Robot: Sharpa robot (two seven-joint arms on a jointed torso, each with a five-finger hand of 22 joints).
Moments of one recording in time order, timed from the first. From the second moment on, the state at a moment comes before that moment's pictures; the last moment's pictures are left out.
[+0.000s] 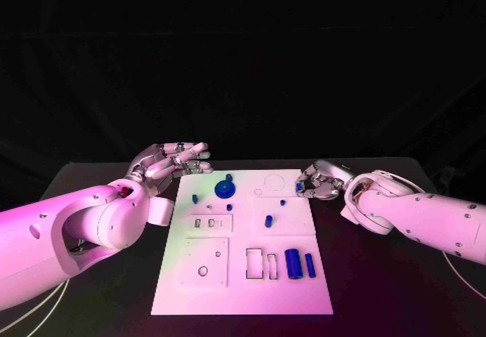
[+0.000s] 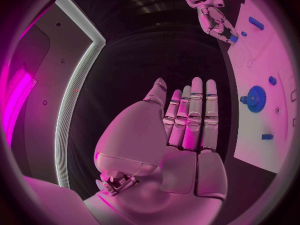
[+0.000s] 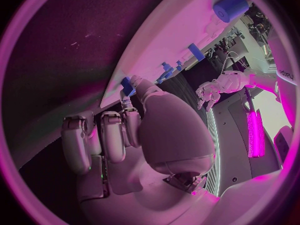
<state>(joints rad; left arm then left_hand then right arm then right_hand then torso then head) 1.24 -0.96 0.02 1.70 0.00 -0.36 0.36 1.44 0.06 -0.03 0.10 0.05 0.97 0.22 0.12 0.07 1.08 0.16 0.10 0.07 1.12 0.10 0.29 0.13 0.18 0.88 0.23 0.40 0.17 1.25 -0.83 -0.10 1.31 -1.20 -0.35 0.03 1.36 -0.10 0.25 0.05 0.26 1.03 0.14 0.12 0.14 1.45 0.06 1.42 1.31 1.46 -0.01 1.52 1.31 0.01 1.47 0.10 1.57 1.31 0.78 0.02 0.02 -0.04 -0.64</state>
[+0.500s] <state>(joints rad) 1.24 -0.96 0.02 1.70 0.00 -0.35 0.36 1.44 0.06 -0.03 0.10 0.05 0.97 0.22 0.12 0.07 1.08 0.16 0.10 0.07 1.12 0.10 0.29 0.13 0.18 0.88 0.23 0.40 0.16 1.25 -0.83 -0.10 1.31 -1.19 -0.40 0.02 1.37 -0.06 0.27 0.03 0.27 1.09 0.11 0.17 0.16 1.47 0.02 1.44 1.31 1.47 -0.04 1.53 1.31 0.01 1.47 0.07 1.57 1.31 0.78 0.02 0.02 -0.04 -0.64</state>
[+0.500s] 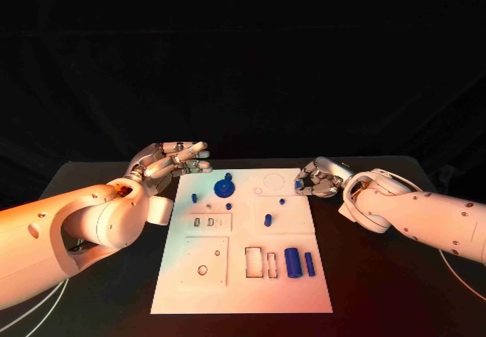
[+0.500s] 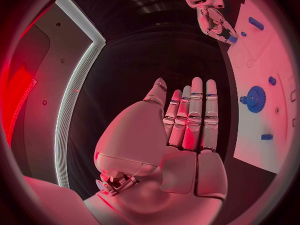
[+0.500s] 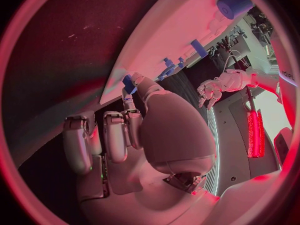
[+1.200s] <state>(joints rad) 1.24 -0.94 0.01 1.66 0.00 -0.35 0.36 1.44 0.06 -0.02 0.09 0.05 0.97 0.22 0.12 0.07 1.08 0.16 0.10 0.07 1.12 0.10 0.29 0.13 0.18 0.88 0.23 0.40 0.16 1.27 -0.82 -0.10 1.55 -1.19 -0.46 -0.08 1.36 -0.04 0.28 0.03 0.27 1.08 0.11 0.17 0.16 1.47 0.02 1.44 1.31 1.47 -0.04 1.53 1.31 0.01 1.47 0.07 1.57 1.31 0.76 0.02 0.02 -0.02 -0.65</state>
